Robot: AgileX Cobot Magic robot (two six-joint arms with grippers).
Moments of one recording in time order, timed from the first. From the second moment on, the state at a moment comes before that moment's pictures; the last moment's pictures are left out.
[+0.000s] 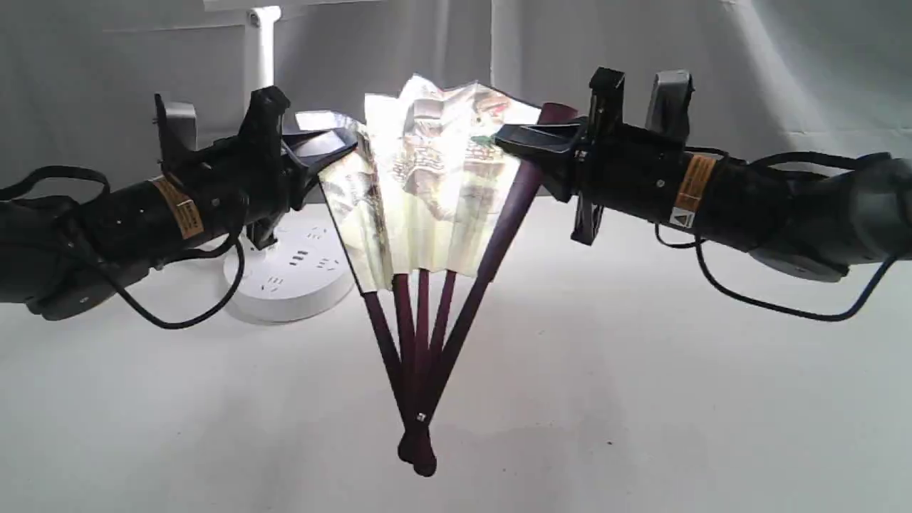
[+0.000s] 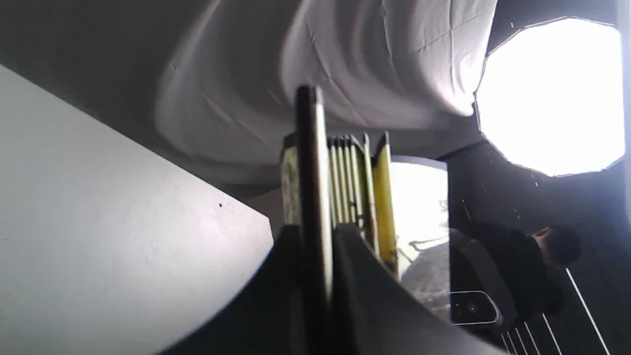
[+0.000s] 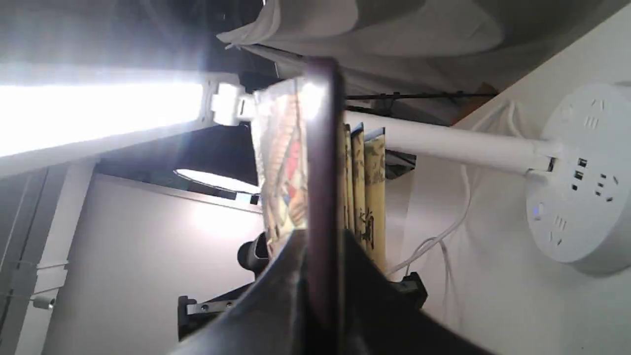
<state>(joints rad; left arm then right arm) -0.15 2.05 -1.17 0.85 -0.93 -1.78 0.11 2.16 -1.35 -1.06 -1.17 2.07</state>
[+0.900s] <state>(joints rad) -0.15 2.05 -1.17 0.81 -0.87 -1.80 -0.03 2.16 -1.35 -1.06 -1.14 2.07</state>
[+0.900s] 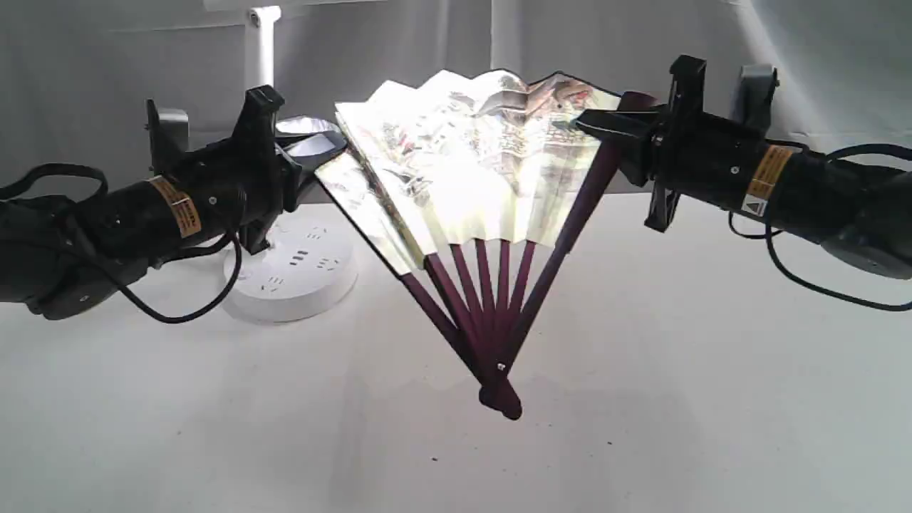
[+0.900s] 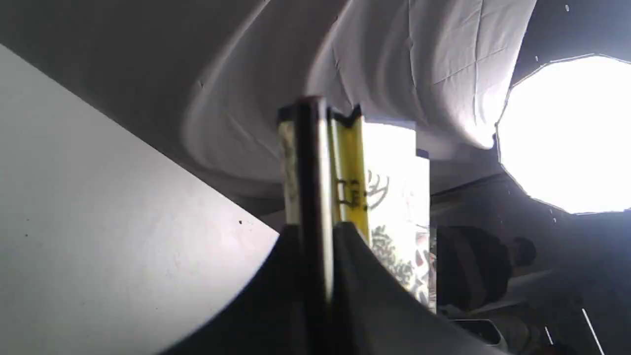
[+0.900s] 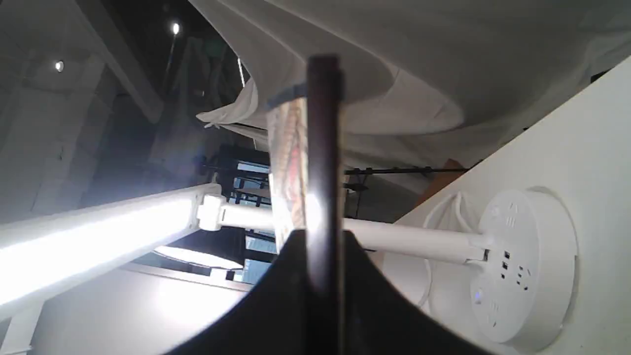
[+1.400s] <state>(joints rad) -0.15 2.05 -1.17 0.82 -0.87 -1.83 -0.12 2.16 -1.35 -1.06 -1.15 2.07</state>
